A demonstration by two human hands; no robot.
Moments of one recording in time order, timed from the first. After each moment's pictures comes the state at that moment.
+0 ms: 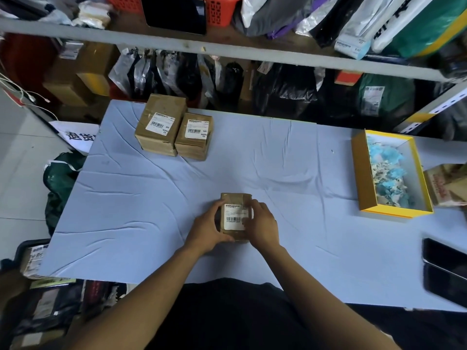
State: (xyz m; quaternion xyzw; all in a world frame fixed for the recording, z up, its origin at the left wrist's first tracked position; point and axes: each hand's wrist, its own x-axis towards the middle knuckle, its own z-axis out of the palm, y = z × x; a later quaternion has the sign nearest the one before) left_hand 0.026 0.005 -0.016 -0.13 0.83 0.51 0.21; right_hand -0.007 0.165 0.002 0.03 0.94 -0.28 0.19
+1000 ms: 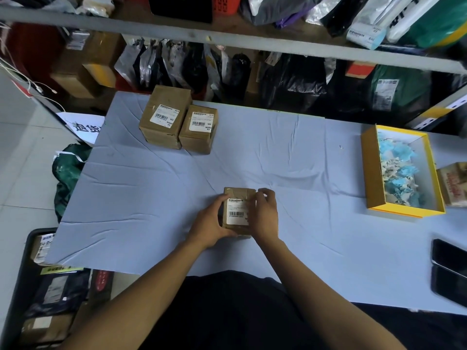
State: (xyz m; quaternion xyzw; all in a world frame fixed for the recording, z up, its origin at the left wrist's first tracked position) left_hand 0.026 0.007 -0.018 -0.13 0.84 0.48 0.21; right_hand -0.016 0.157 -0.009 0.06 0.93 -0.33 0.13
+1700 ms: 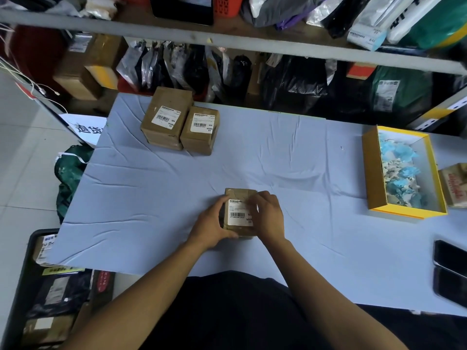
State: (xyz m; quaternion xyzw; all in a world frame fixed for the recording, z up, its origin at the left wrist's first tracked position) left_hand 0.027 0.005 -0.020 -0.13 0.84 0.49 0.21; right_hand -0.017 0.170 -0.012 -0.04 0.95 -0.29 0.08
